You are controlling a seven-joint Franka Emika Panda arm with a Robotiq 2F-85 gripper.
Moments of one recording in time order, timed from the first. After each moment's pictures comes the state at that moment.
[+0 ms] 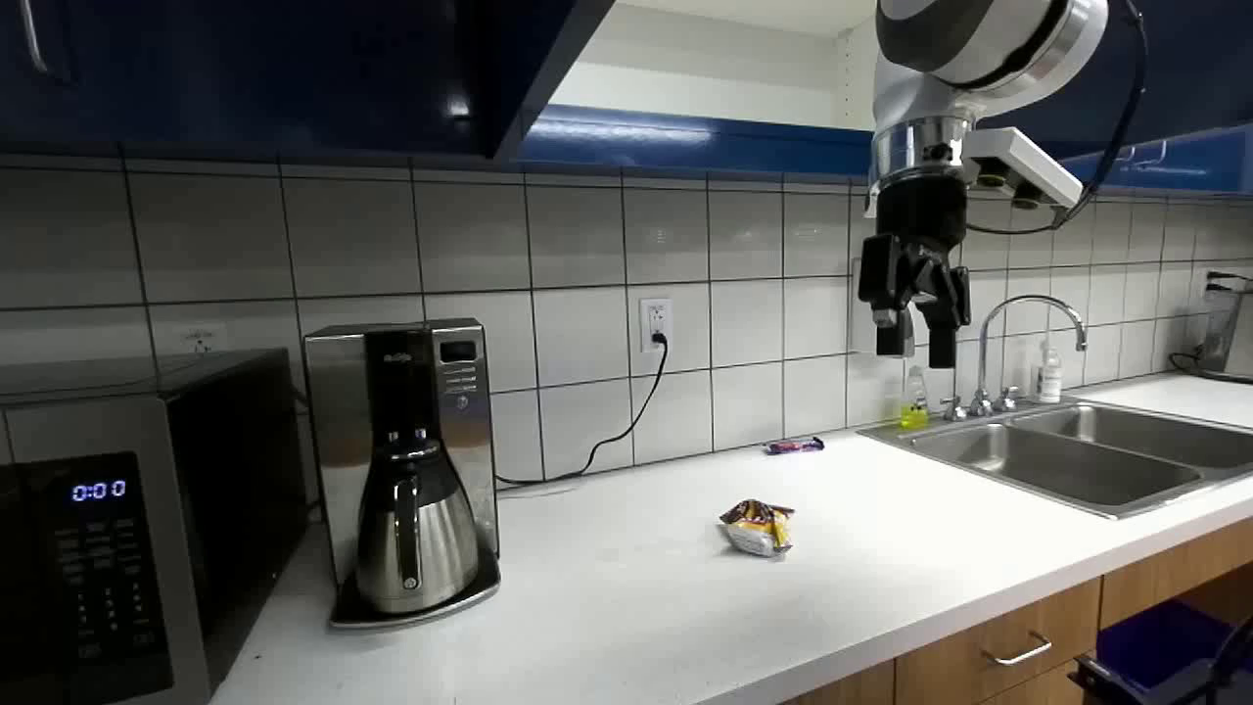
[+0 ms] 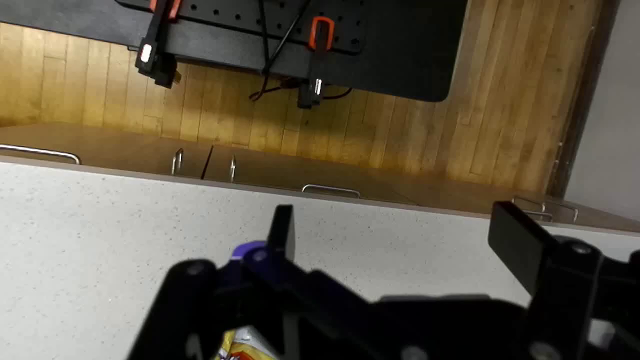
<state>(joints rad) 0.11 -0.71 -0.11 -2.59 0.14 1.70 -0.24</state>
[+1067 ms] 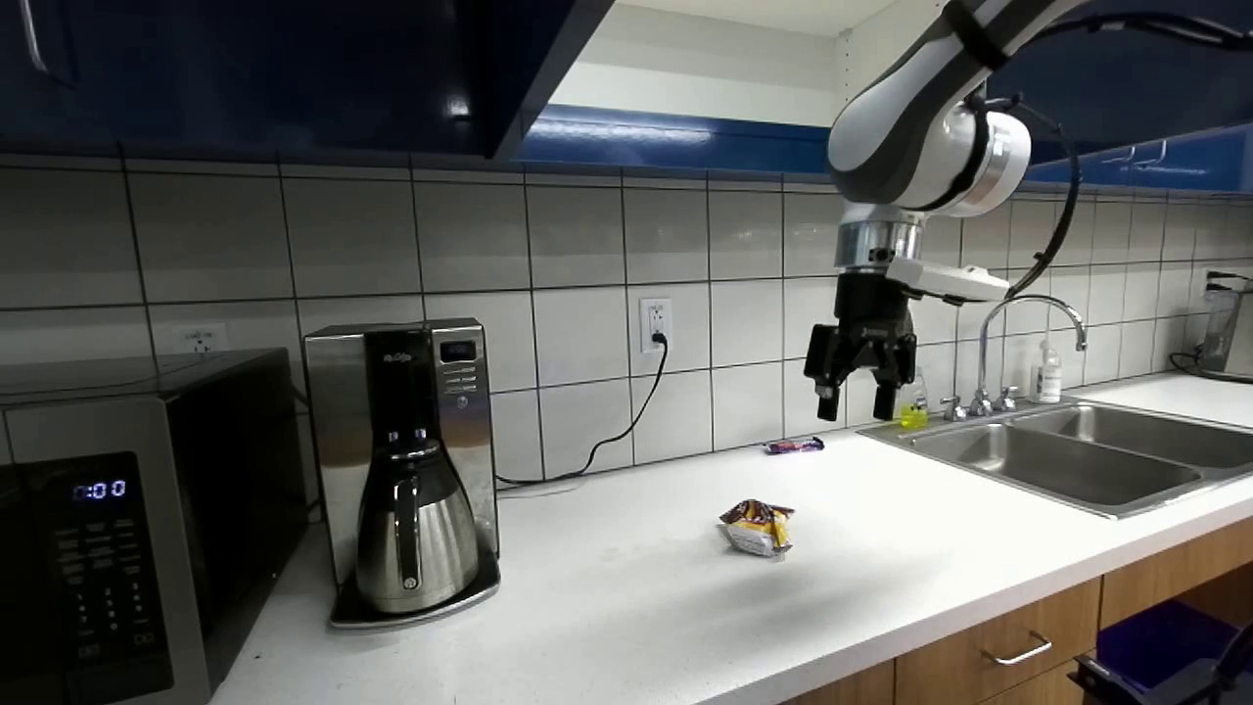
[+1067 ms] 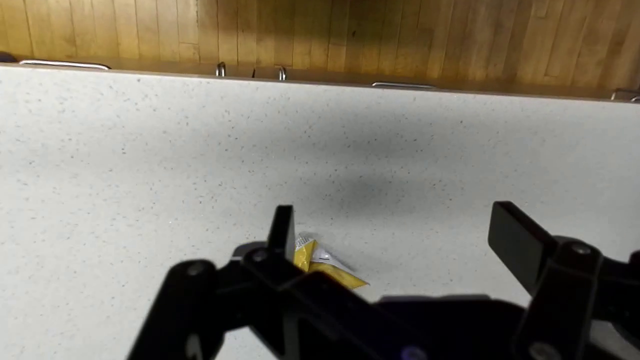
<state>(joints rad) 0.07 -0.44 -0.11 -2.63 0.11 2.19 -0.21</state>
